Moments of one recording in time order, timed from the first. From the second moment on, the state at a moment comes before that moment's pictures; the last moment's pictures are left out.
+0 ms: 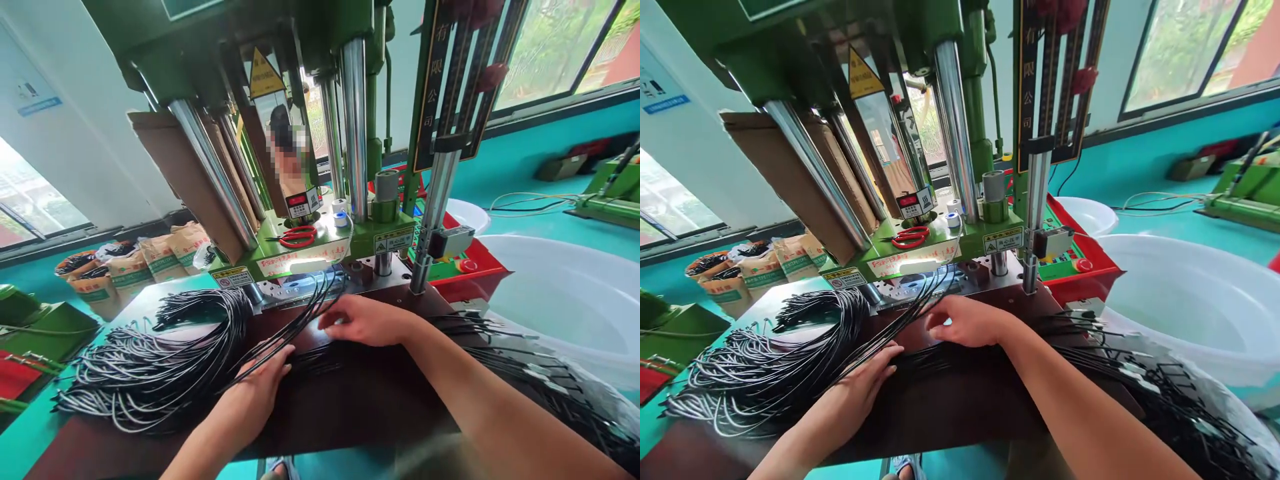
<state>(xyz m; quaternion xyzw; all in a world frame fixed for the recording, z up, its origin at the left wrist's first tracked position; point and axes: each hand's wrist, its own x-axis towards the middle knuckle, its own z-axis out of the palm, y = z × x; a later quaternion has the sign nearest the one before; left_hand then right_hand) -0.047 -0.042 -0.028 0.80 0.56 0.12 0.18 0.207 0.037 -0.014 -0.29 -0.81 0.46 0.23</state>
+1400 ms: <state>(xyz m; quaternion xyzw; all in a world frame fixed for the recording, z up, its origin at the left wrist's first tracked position) -0.045 -0.027 0.007 0.78 0.53 0.12 0.30 0.199 0.037 -0.030 -0.38 -0.84 0.36 0.12</state>
